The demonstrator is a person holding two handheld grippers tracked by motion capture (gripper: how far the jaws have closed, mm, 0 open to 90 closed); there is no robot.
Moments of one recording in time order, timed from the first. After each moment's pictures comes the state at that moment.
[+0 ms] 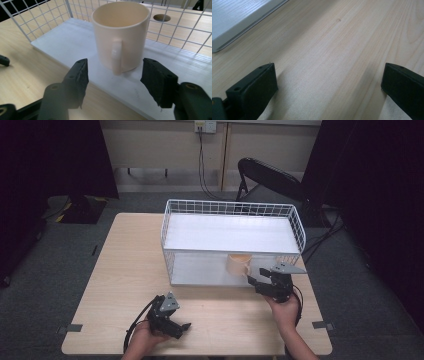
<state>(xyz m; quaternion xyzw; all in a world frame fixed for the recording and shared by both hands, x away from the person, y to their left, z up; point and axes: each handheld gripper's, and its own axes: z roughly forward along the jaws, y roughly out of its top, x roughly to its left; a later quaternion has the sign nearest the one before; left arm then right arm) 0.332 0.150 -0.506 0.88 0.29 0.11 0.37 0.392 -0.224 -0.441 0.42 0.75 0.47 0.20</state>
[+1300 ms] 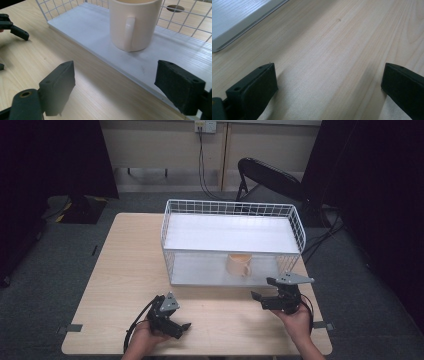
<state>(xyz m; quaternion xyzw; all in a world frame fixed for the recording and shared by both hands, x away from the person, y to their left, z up) 0.332 0.150 -0.506 0.88 0.29 0.11 0.37 0.365 -0.243 -0.444 0.37 0.79 0.45 0.17</state>
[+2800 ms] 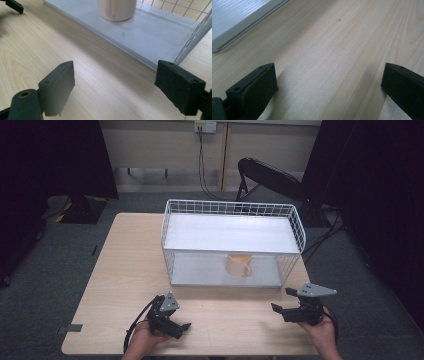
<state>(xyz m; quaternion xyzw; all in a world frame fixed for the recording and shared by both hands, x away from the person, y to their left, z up) 0.332 0.150 -0.506 0.88 0.29 0.11 0.37 0.340 -0.303 -0.457 0.36 0.81 0.43 0.17</state>
